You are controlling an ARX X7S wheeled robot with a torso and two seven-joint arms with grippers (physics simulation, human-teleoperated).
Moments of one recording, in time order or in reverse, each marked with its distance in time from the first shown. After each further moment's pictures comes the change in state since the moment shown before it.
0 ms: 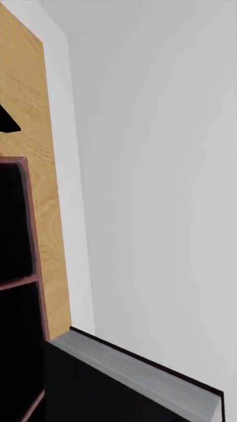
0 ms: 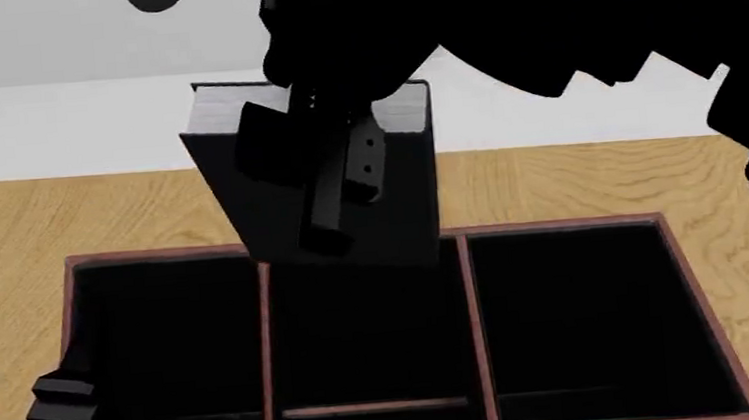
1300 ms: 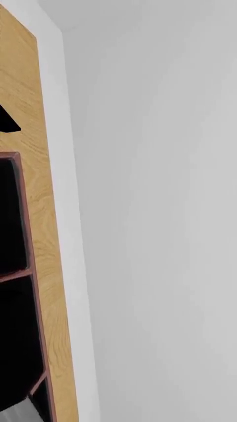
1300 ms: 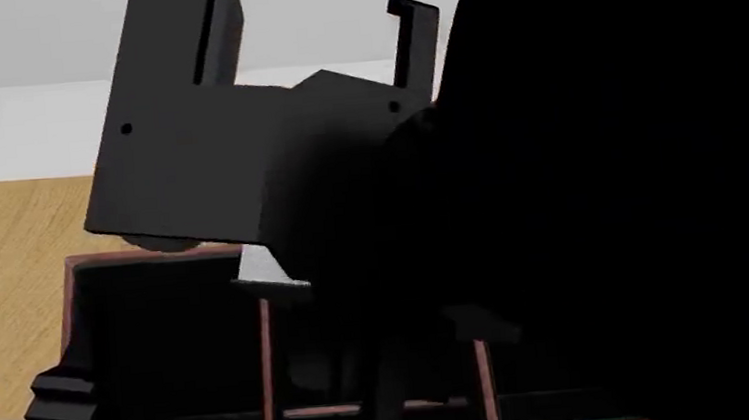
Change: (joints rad) left arm -0.021 0.017 -0.023 0.022 -0.029 -0.036 -0.009; right arm 0.056 0.219 0.196 -0.647 0.513 0.444 0.719
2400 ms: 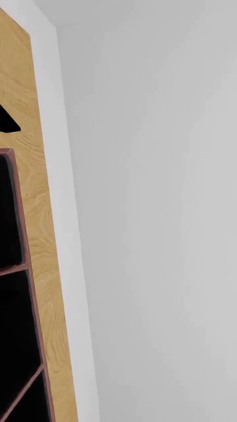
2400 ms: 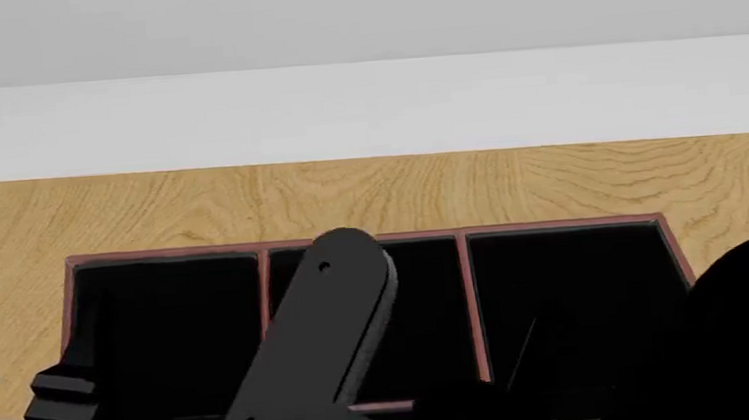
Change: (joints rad) left arm -0.030 0.014 -0.020 0.023 -0.044 -0.046 -0.026; right arm -0.434 0.148 0.272 -0.246 1.280 -0.063 1.564
